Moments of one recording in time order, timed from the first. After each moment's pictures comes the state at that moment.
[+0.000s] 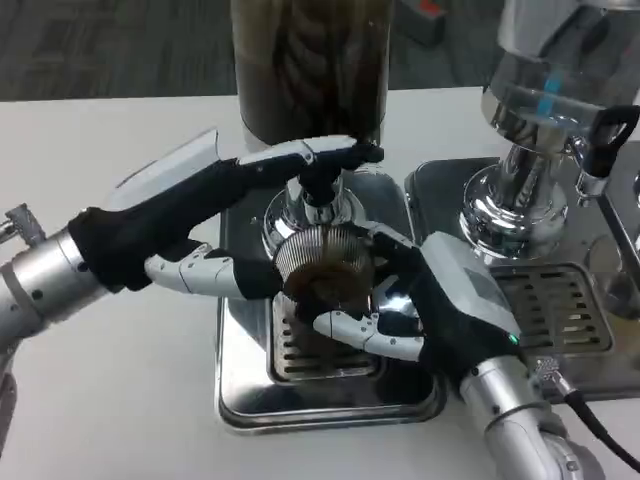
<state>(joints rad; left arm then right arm) -0.43 0.55 -0.07 0.57 -0.20 -0.96 -0.83 -0.03 -0.14 0.37 -0.05 -0.63 0.11 -0.06</state>
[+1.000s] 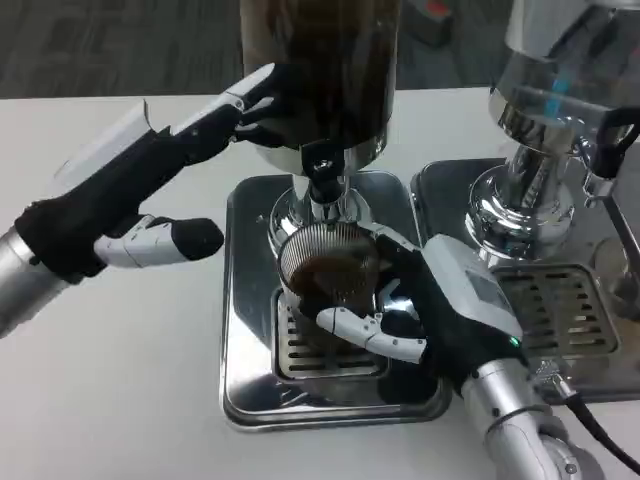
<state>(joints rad) -0.40 0.54 0.05 0.57 -0.28 -0.93 -0.83 -0.03 -0.15 0.38 -0.05 -0.66 0.12 -0.06</state>
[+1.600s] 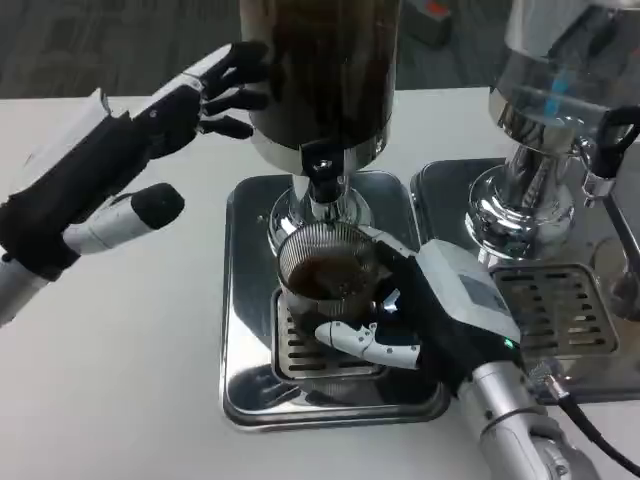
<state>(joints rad) -0.37 0.53 0.10 0.57 -0.32 -0.87 -0.83 -0.03 -0.14 0.40 -0.05 -0.72 0.17 -0.06</state>
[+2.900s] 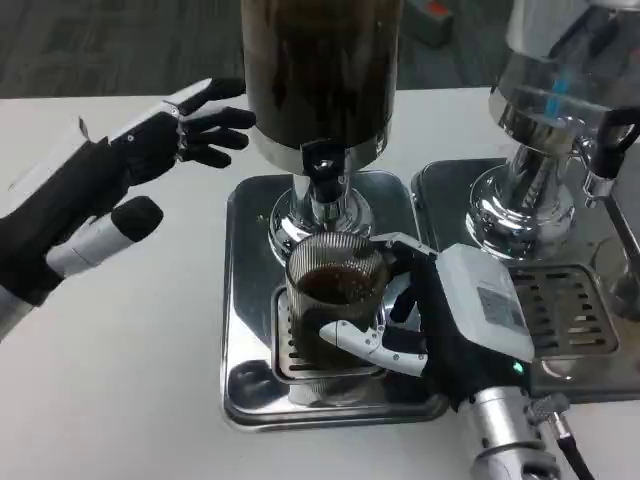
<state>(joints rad) -0.31 0.53 0.14 0.57 -0.32 -0.84 -0.83 0.04 -0.12 0.45 -0.04 -0.76 0.14 -0.32</state>
